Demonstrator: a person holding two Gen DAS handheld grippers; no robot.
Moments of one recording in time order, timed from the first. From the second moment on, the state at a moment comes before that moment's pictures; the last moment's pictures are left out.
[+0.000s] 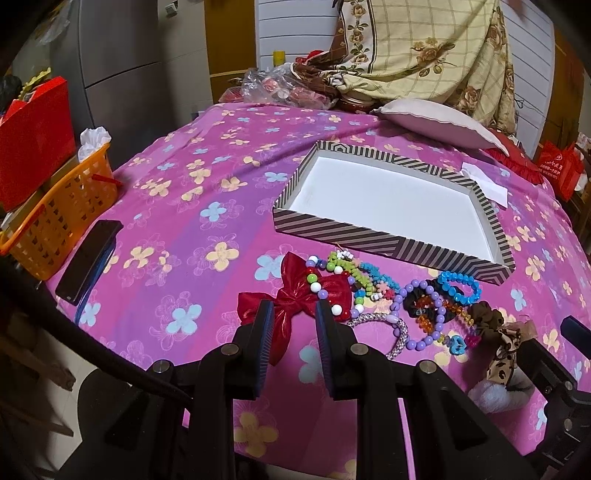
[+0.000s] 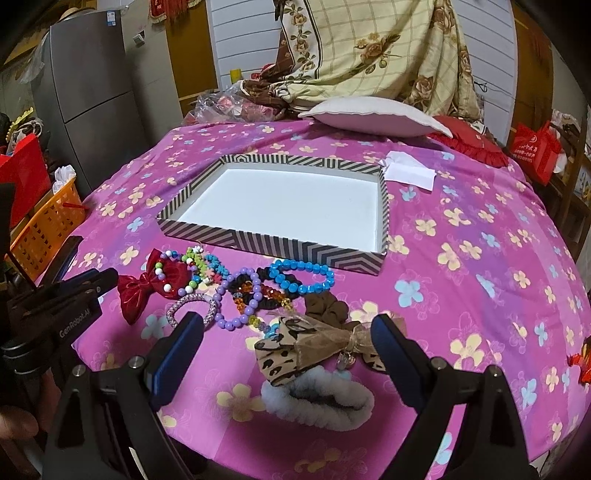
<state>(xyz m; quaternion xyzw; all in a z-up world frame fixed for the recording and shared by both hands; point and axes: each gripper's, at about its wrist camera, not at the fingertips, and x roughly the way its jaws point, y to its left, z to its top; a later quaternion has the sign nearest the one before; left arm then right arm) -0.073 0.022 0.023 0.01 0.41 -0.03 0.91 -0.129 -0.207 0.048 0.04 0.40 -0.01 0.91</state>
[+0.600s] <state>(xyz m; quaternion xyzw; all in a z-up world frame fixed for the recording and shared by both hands) -0.074 0.022 0.020 0.01 0.41 -0.02 0.91 -0.134 -0.206 0.051 0.05 0.40 0.00 0.92</state>
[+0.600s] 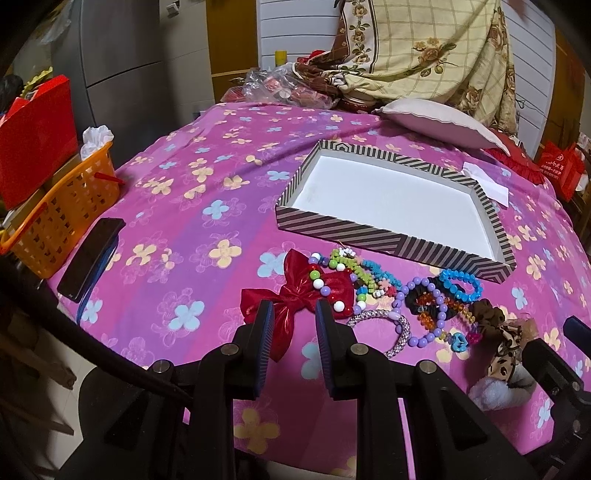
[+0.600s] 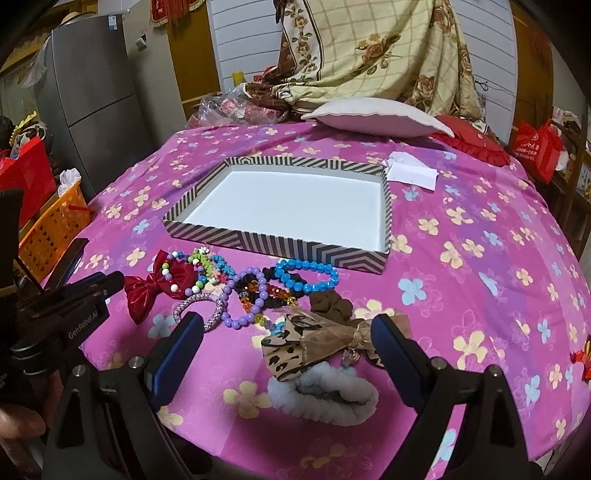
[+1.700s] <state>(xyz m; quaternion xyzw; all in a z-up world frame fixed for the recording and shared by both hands) -0.068 0.066 0.032 -0.04 0.43 -0.02 0.90 -0.161 -0.243 0.046 0.06 0.41 -0.01 0.91</state>
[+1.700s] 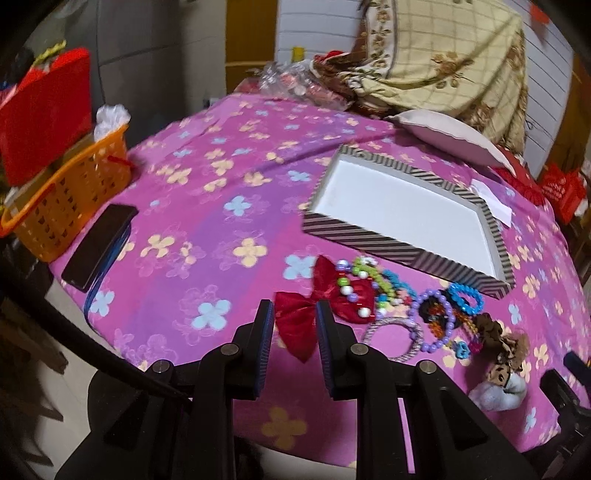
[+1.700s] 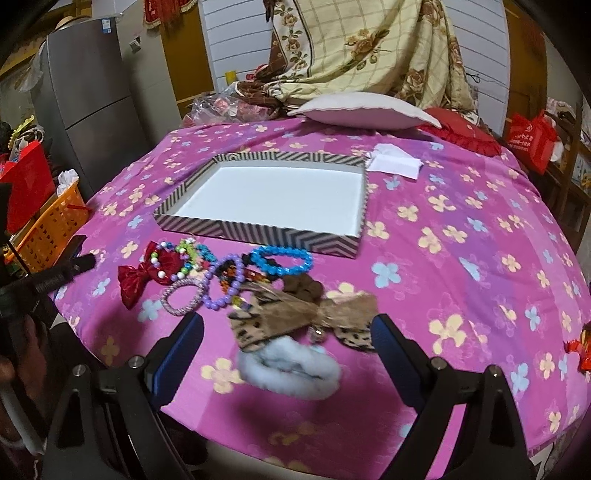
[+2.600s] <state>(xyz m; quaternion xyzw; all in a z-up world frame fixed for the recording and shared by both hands) -0.045 0.077 0.000 -0.07 0.49 -0.08 0.87 -0.134 -0.281 0.012 -0.02 0.46 0.05 0.89</state>
